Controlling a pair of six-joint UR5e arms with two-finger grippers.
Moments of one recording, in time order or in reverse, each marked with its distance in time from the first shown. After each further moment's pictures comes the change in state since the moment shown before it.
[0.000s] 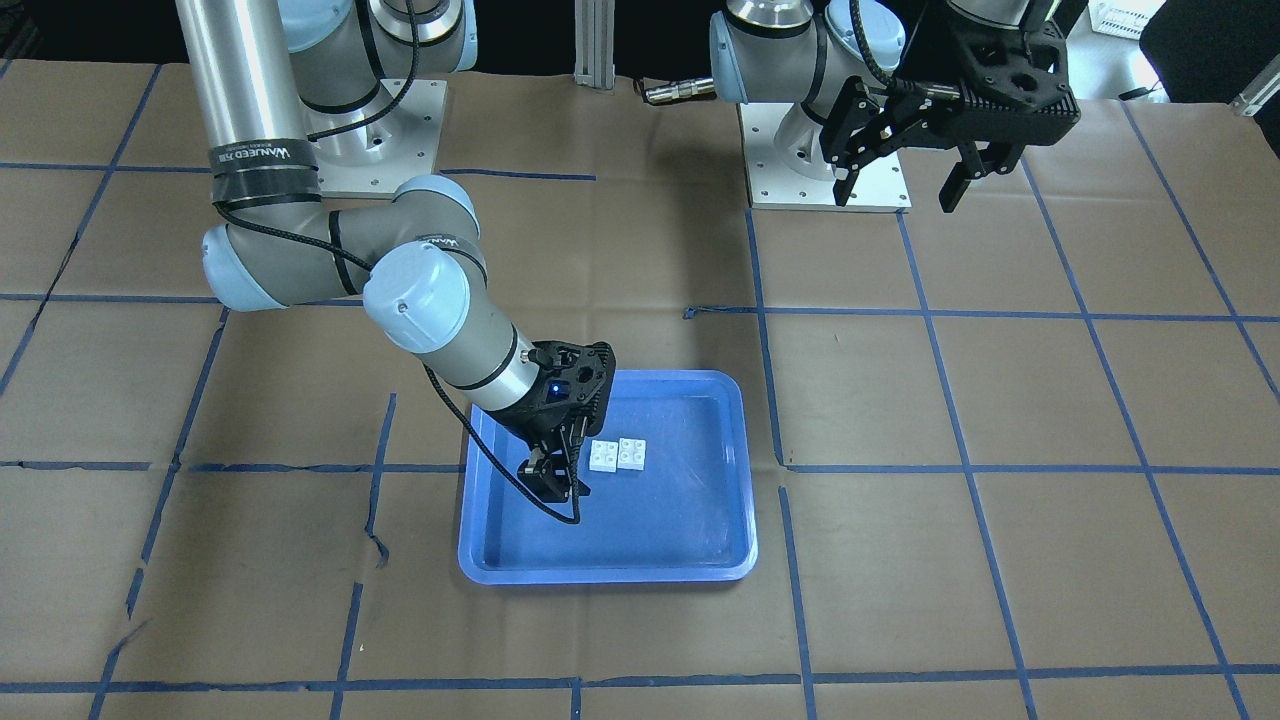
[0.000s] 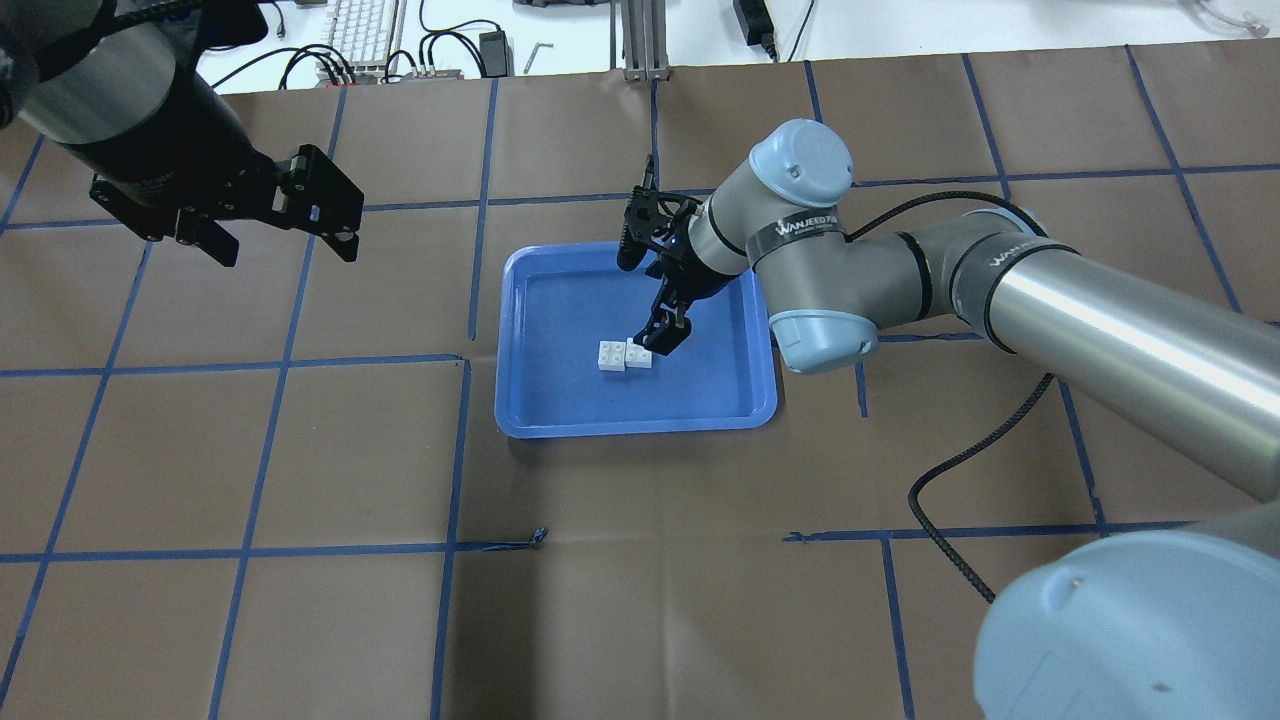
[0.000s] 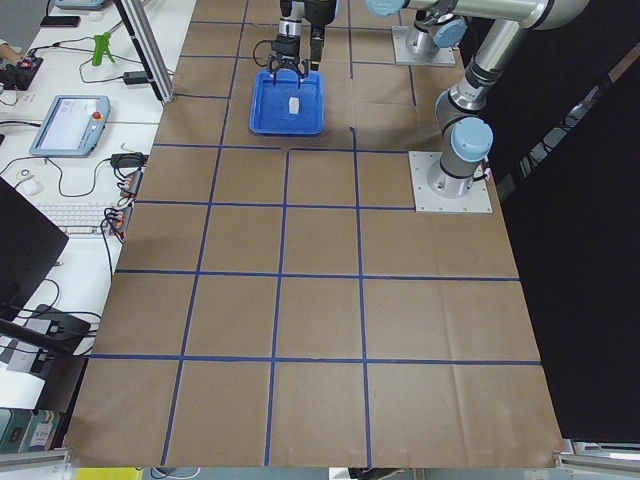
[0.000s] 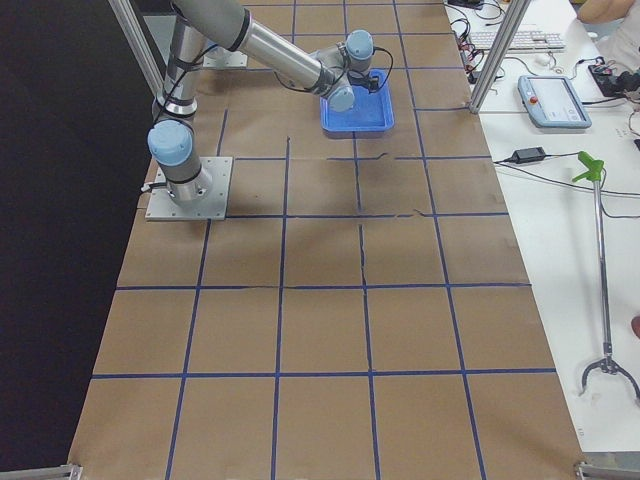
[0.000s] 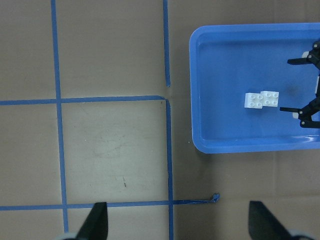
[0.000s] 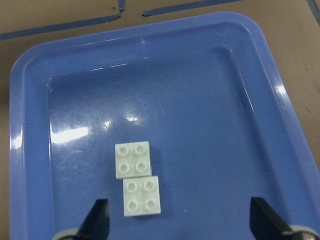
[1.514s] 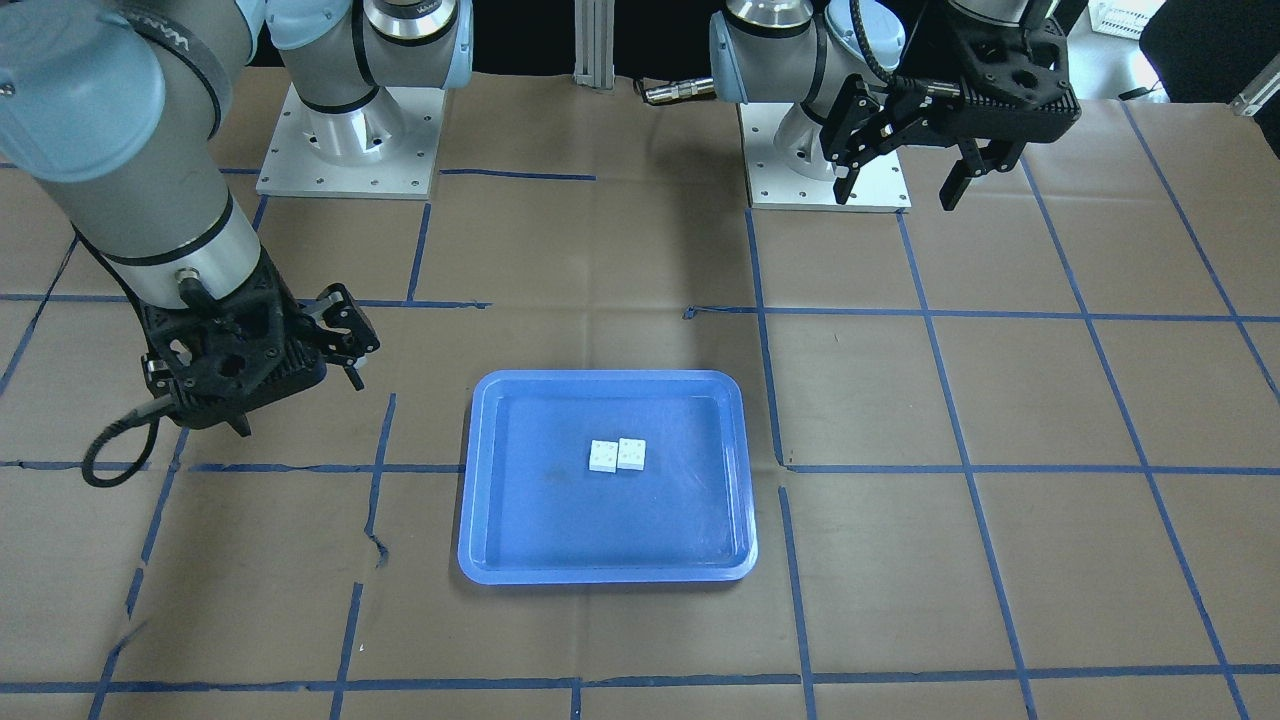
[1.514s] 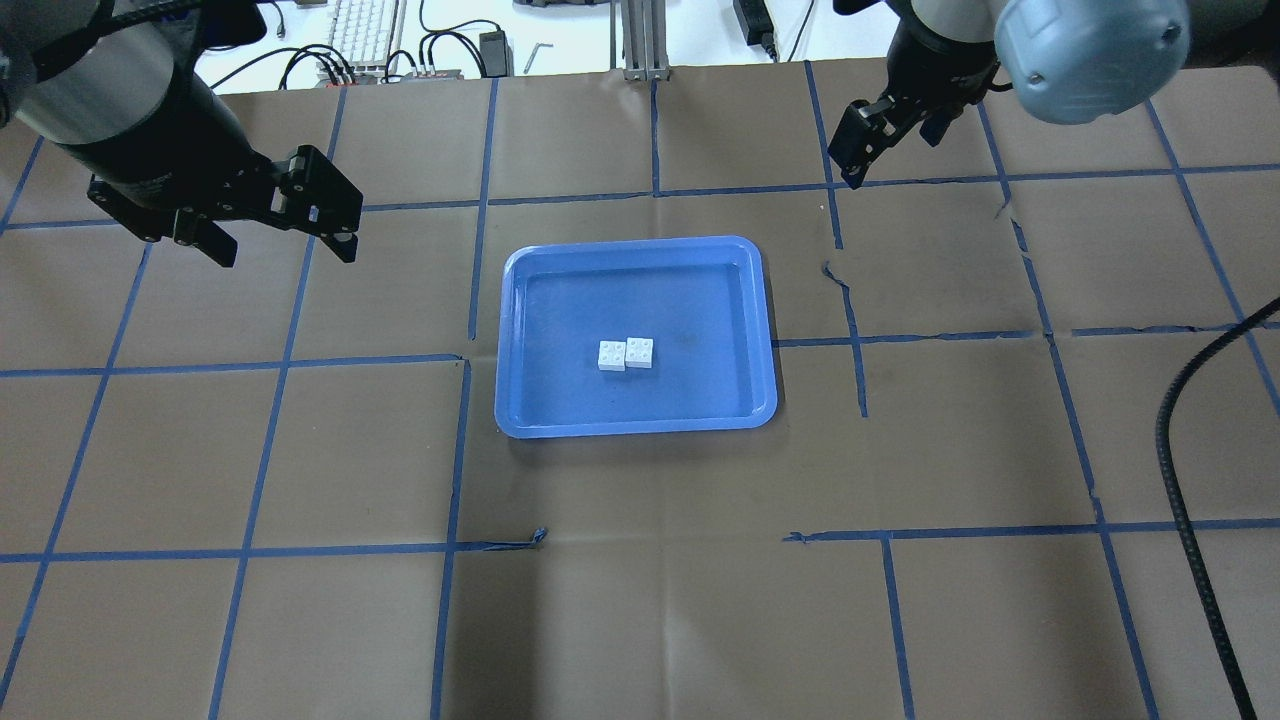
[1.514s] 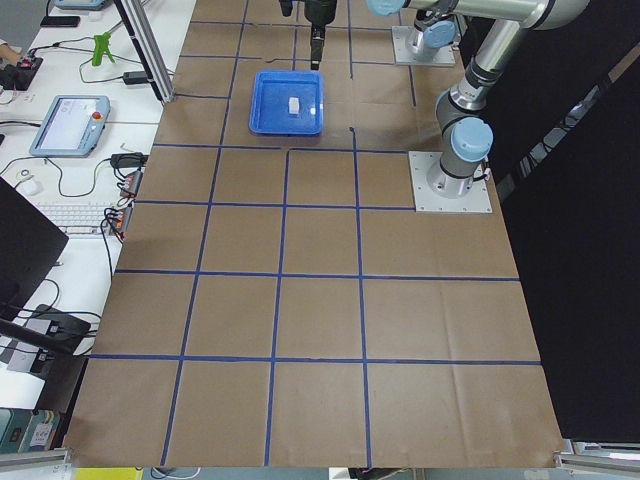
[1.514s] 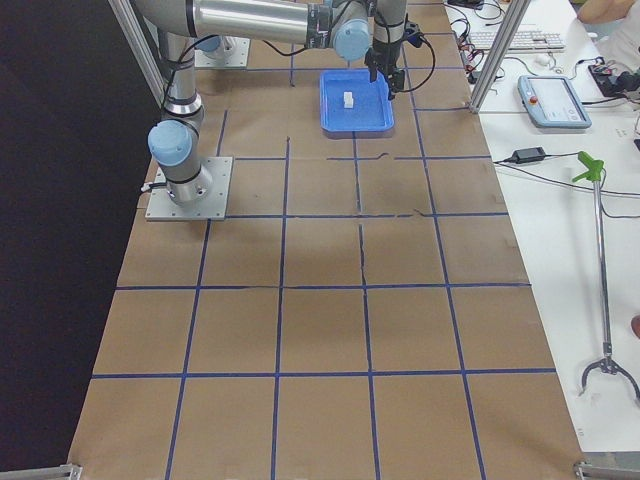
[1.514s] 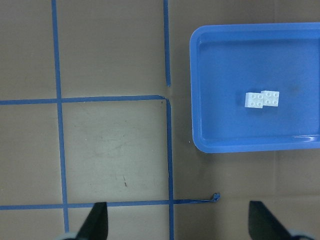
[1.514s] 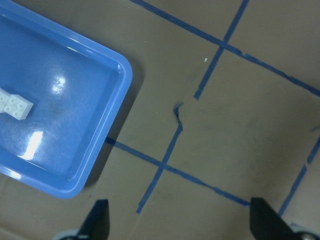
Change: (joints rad) left arm 0.000 0.002 0.000 -0.002 0.001 0.000; right arm -0.216 -0.232 -0.304 0.646 -0.404 0.712
